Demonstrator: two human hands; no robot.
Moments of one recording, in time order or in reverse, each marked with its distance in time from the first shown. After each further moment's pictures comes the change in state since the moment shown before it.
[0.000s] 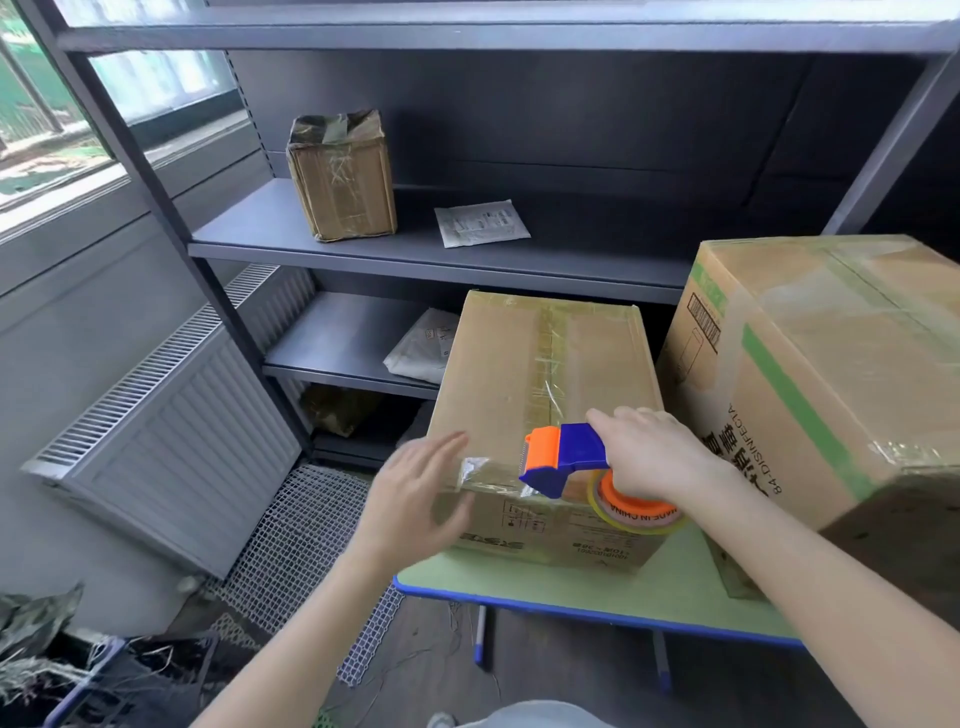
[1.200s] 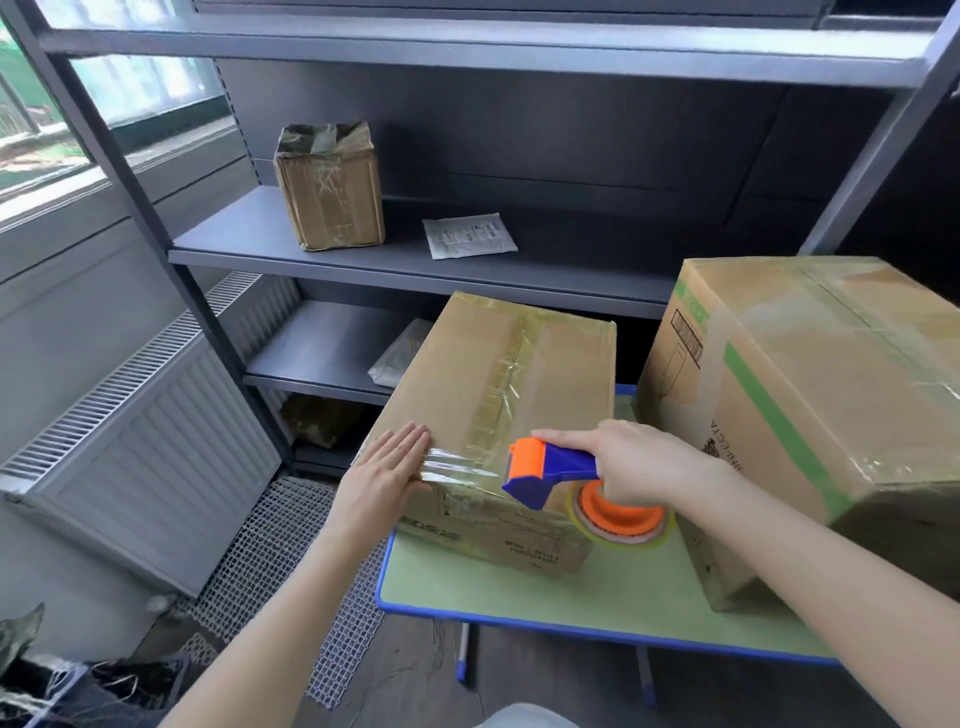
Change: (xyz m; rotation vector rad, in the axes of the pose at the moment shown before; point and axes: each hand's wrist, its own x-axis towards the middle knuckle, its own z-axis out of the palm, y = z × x) left_hand 0.021 -0.035 0.000 0.271 -0.242 0.008; right_hand 0.008 0.011 -0.008 0.146 -0.055 -0.117
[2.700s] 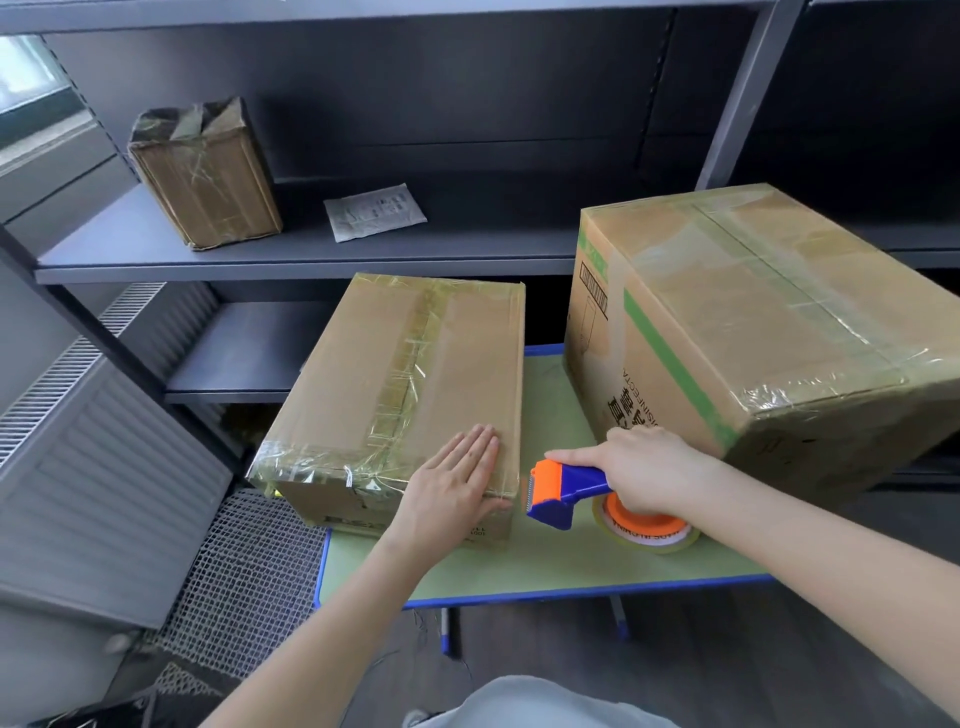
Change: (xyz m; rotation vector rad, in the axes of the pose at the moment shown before) left_hand 0.050 0.135 0.041 0.075 0.142 0.350; right_hand -0.056 0.075 0.040 -0.186 -0.102 0.108
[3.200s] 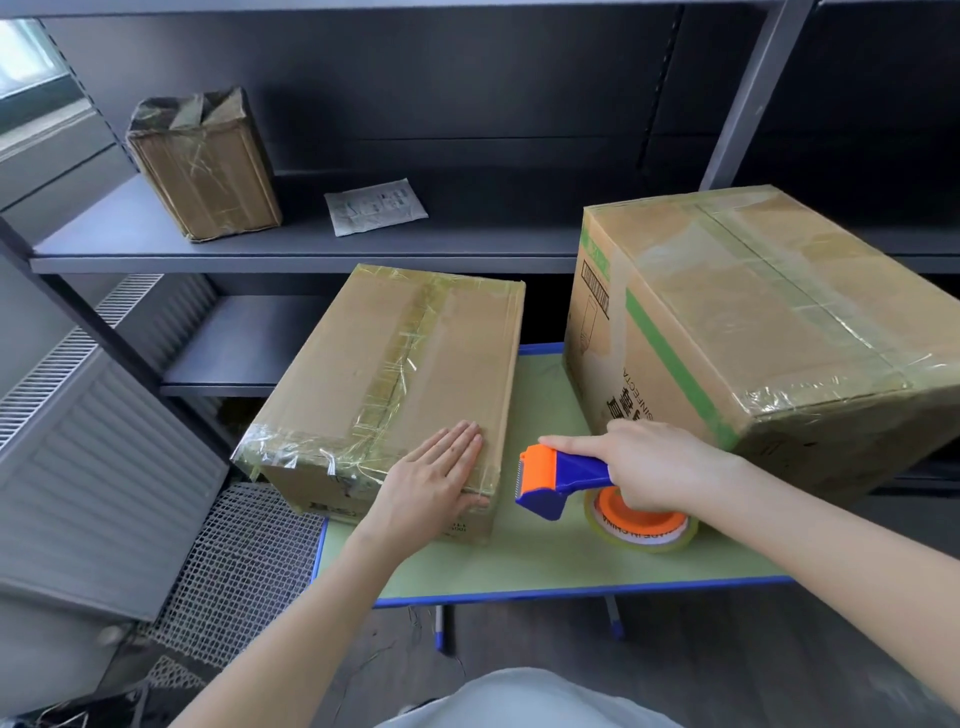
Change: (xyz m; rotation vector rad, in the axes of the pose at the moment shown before) left_hand -0.008 -0.017 -0.010 -0.001 -0.022 0.034; right_hand -0.006 0.006 -0.007 0.138 0.050 -0.006
